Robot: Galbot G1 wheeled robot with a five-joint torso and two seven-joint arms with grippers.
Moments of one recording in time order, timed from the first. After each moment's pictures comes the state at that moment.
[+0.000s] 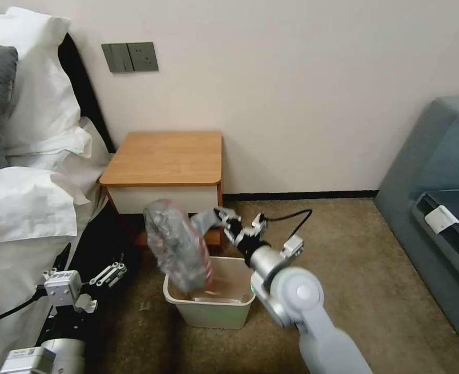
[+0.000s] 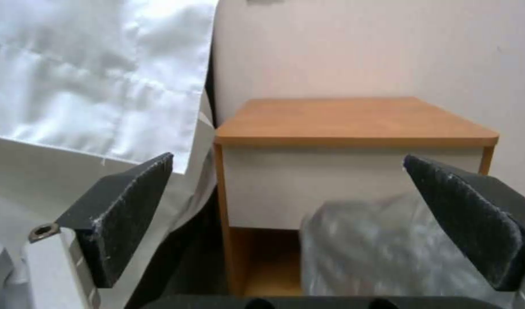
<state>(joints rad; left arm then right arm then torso) 1.94 -1.53 -0.82 -2.41 -0.22 -0.08 0.04 -1.19 1.42 0.04 2.03 1.50 -0.18 0.46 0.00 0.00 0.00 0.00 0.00</state>
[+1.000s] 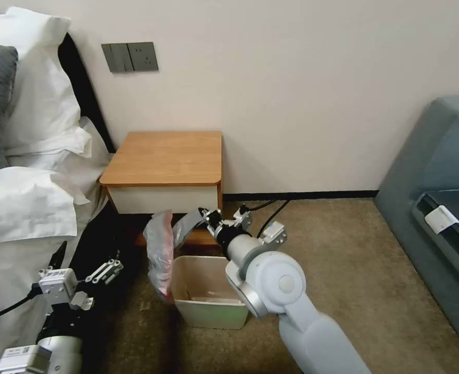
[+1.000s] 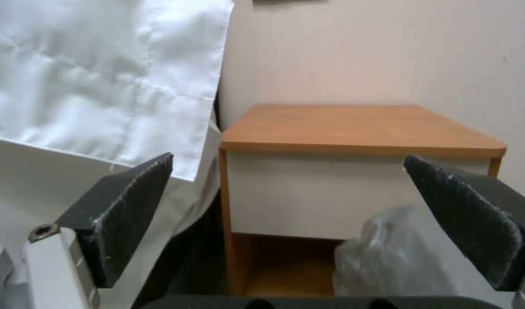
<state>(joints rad) 1.92 -1.53 -0.83 -2.40 -0.24 -0.08 0.04 -1.01 1.46 -0.12 2.09 1.50 -0.02 0.84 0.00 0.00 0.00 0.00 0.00</state>
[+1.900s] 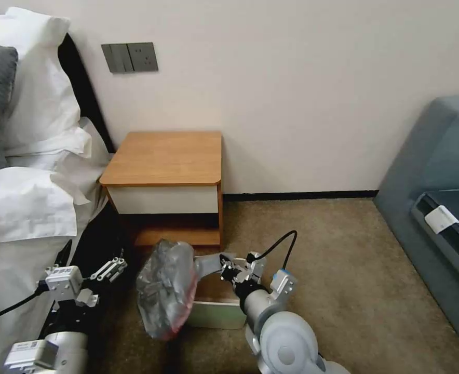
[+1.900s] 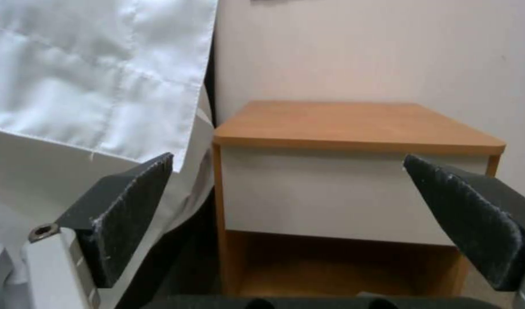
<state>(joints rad) 1.89 -1.53 -0.81 -2.38 -0.23 -0.07 0.04 -1.21 1.22 -0.17 2.11 1.23 -0.18 0.77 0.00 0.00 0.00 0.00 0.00</state>
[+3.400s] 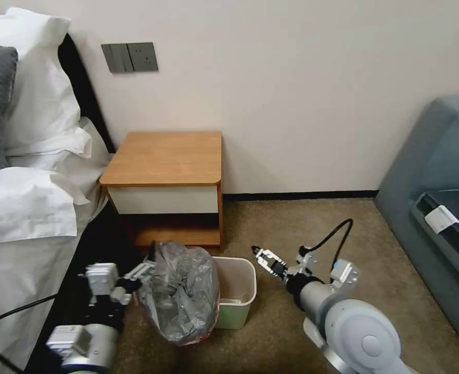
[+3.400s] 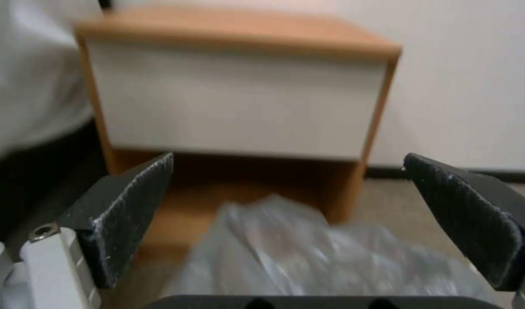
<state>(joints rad) 1.85 -1.42 -0.53 -2.34 -0.21 0.13 -0.08 -1.38 1.11 0.19 2.35 1.41 -0.28 0.87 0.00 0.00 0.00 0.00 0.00</state>
